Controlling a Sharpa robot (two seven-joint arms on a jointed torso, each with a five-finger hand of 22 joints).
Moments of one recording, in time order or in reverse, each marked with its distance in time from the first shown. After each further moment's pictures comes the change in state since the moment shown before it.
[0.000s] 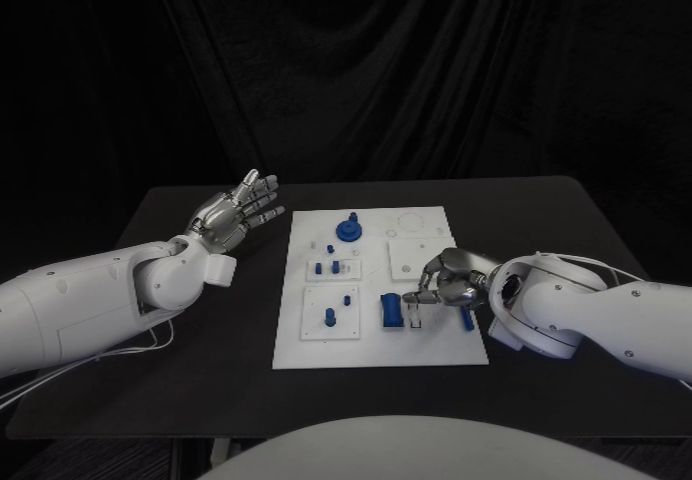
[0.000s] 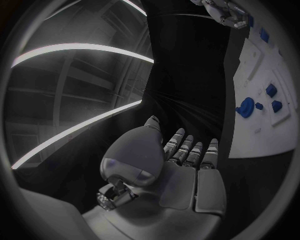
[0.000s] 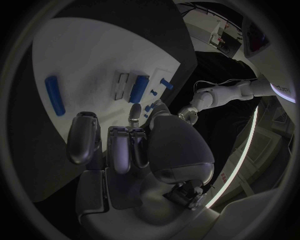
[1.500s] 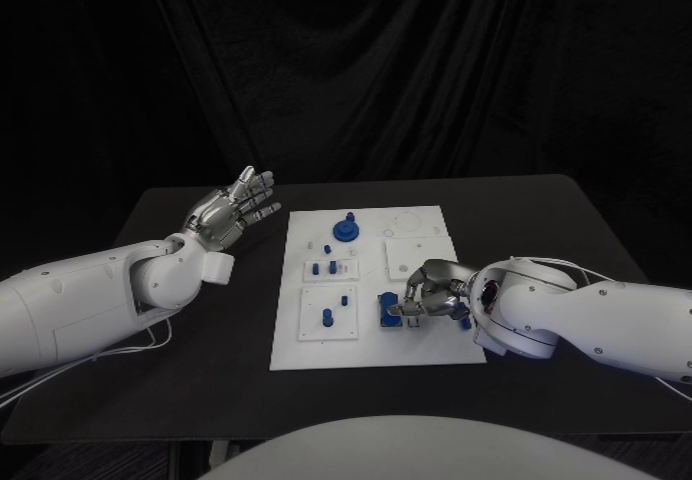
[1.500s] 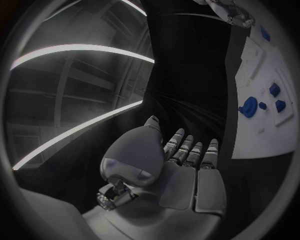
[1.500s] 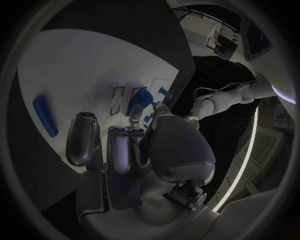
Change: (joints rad) left arm 0.011 0.009 0.000 -0.005 0.000 -0.011 0.007; left_hand 0.000 0.000 -0.003 0.003 -0.004 -0.011 -0.004 -0.004 -0.001 0.000 0.000 -0.004 -0.001 -0.004 -0.004 -0.004 -0.003 0.000 -0.004 -0.004 -0.004 -0.005; right arm -0.041 0.079 0.001 -0.050 0.020 0.073 -0.020; right_hand -0.014 -0.015 0.076 -0.012 0.038 -0.029 -0.007 0.104 0.079 -0.002 0.001 0.000 -0.001 0.000 0.000 0.004 0.000 0.000 0.002 0.002 0.007 -0.001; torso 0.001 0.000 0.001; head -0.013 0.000
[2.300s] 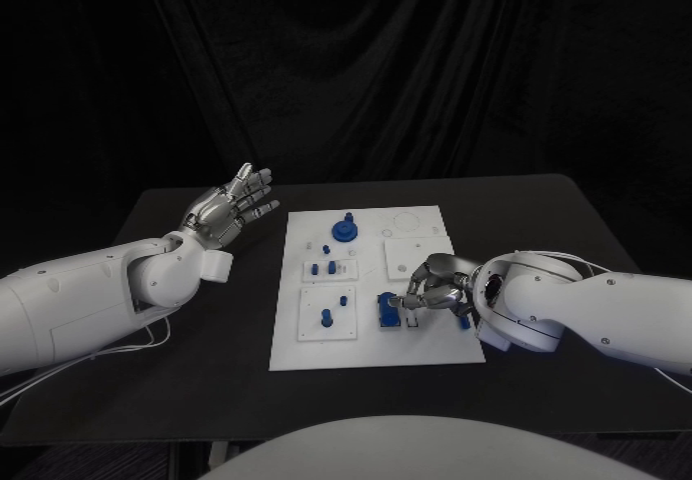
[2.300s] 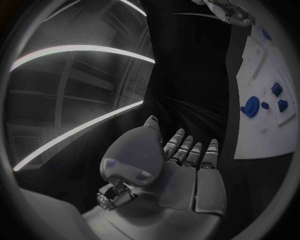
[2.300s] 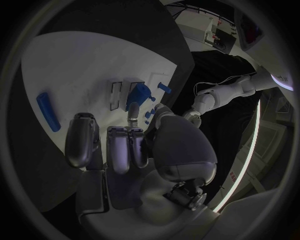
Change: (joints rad) left arm 0.008 -0.001 0.000 0.002 0.000 -0.007 0.001; left_hand -0.008 0.000 -0.011 -0.006 0.000 -0.004 0.004 -0.008 -0.001 -0.005 -0.005 -0.017 -0.003 -0.003 -0.003 0.000 0.000 0.000 0.000 0.000 -0.004 -0.001; right arm 0.023 -0.019 0.000 0.018 0.059 -0.001 -0.021; right_hand -0.067 -0.020 0.053 0.007 0.015 0.025 0.025 -0.139 -0.133 0.000 0.026 0.000 0.000 0.000 0.021 0.000 0.000 0.000 0.005 0.019 0.020 0.000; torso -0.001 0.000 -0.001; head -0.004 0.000
